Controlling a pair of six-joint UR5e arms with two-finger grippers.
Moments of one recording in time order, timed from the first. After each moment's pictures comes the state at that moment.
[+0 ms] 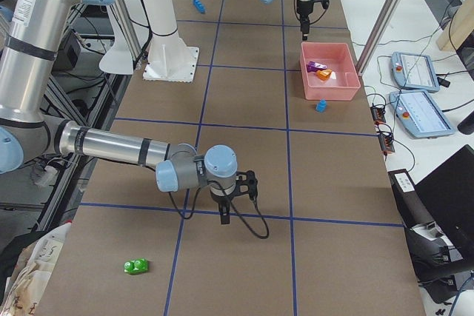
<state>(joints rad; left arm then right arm) -0.81 -2.64 -1.26 -1.66 -2.07 -1.05 1.42 -1.97 1.72 -1.22 2.32 0.02</state>
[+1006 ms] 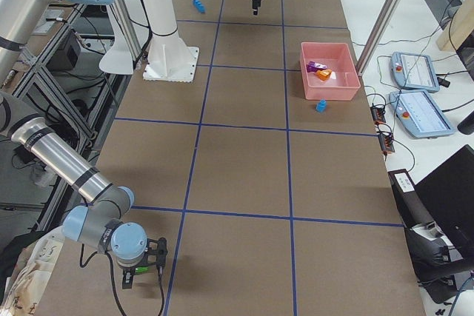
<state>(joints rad) -0.72 -1.89 -2.05 -1.50 -2.06 -0.86 1.58 -2.18 1.43 -1.21 2.27 -0.39</state>
